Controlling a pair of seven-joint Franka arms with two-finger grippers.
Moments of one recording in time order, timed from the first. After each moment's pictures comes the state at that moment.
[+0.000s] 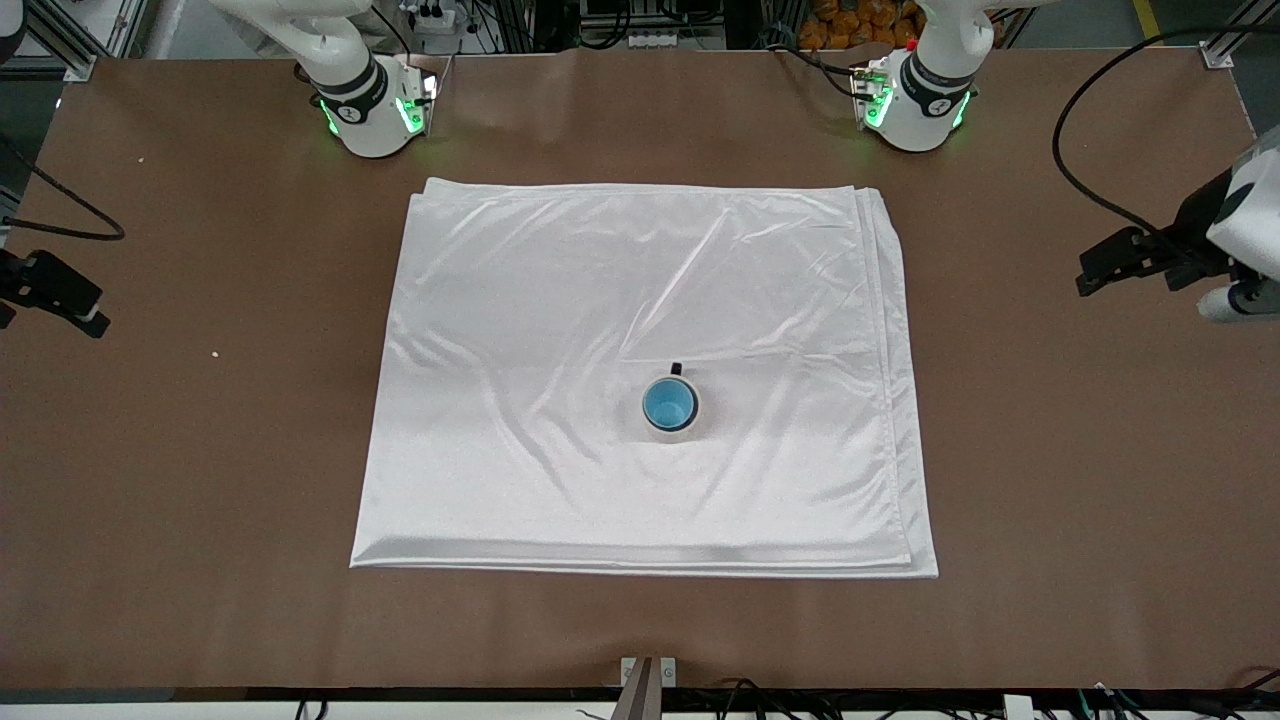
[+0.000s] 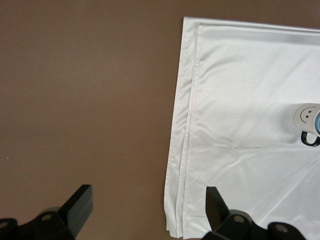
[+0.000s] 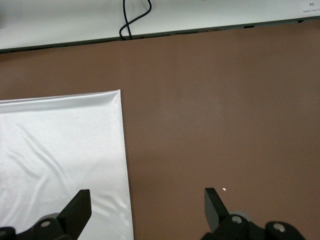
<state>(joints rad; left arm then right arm) 0.02 0.05 -0.08 -1.51 -0.01 1.54 -0.13 -0.01 0.06 -0.03 -1.49 -0.03 1.74 0.07</state>
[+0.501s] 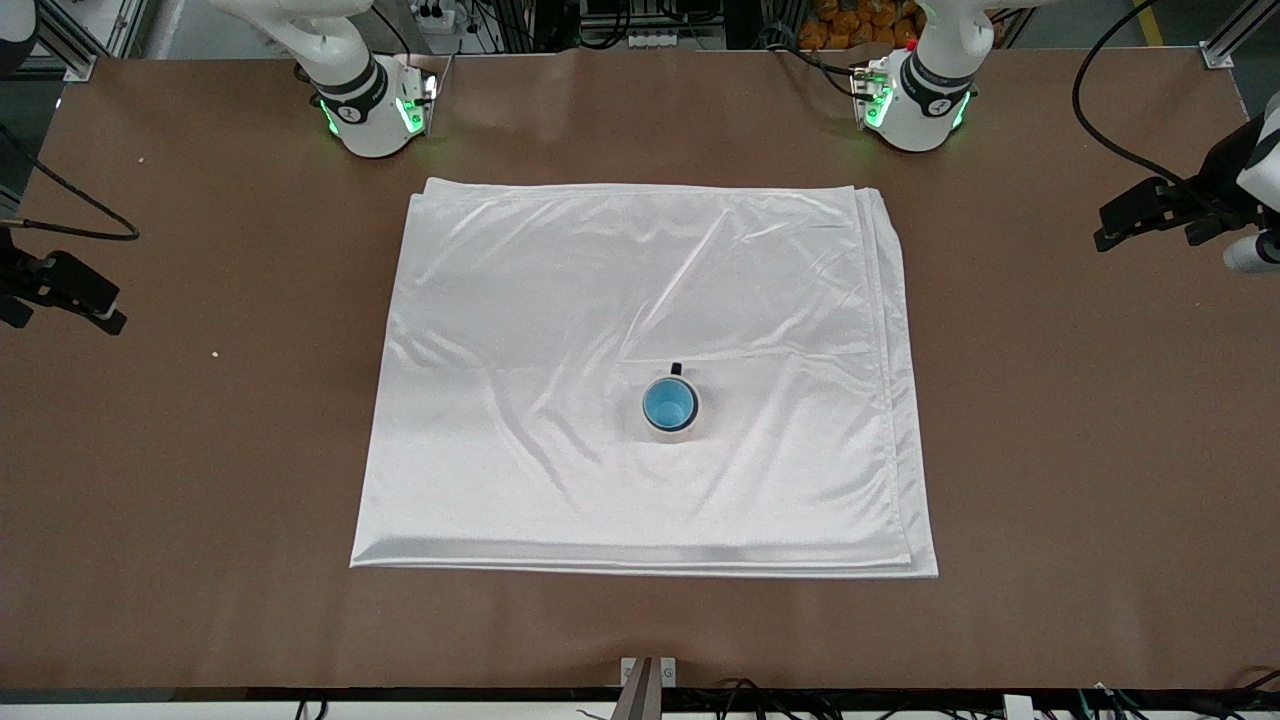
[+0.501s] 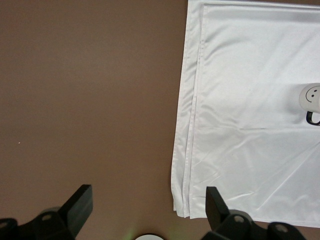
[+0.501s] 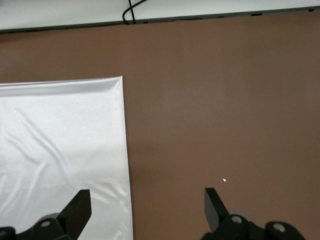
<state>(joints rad) 0.02 -0.01 -0.06 -1.52 0.00 1.46 -0.08 0.00 0.07 -0.02 -1.49 -0.02 1.69 0.05</state>
